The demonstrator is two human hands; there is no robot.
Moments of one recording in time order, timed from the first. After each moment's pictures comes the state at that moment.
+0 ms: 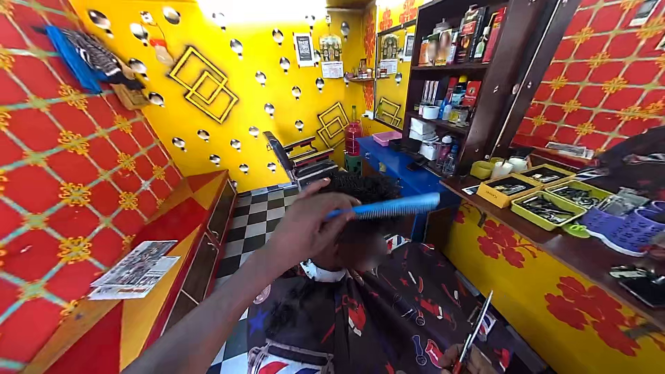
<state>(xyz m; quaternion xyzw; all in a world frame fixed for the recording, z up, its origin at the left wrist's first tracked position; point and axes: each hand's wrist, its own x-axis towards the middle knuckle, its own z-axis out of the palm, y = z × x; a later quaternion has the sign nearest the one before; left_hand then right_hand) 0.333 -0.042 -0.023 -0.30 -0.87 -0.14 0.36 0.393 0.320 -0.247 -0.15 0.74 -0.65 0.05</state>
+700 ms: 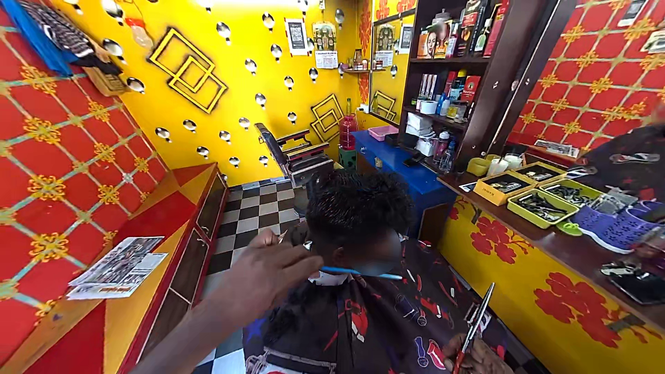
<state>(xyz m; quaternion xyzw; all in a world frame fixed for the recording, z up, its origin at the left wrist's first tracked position) 0.393 -0.100 -0.067 -0.31 -0.88 0.04 0.35 0.376 0.313 -0.232 -0.17 0.78 -0.60 0.02</state>
